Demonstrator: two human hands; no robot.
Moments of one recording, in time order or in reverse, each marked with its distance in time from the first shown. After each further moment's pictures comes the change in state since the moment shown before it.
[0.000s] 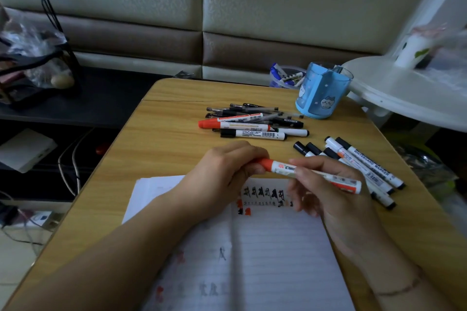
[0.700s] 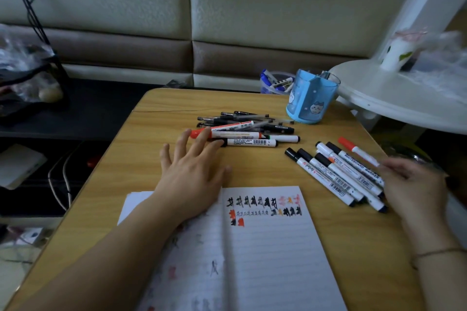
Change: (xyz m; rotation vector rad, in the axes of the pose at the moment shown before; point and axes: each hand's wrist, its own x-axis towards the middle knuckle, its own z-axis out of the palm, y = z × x) left_hand -0.007 -0.030 -0.005 0.494 -0.257 -0.577; right_hand 0.028 0.043 -0.141 -0.698 0.816 0.136
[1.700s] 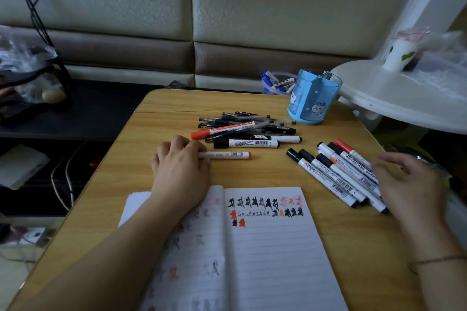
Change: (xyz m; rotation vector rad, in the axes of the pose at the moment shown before) left_hand 0.005 -0.002 -0.002 -0.071 0.168 -0.246; right_hand -0.014 -0.020 0.001 -0.102 0.002 -0.051
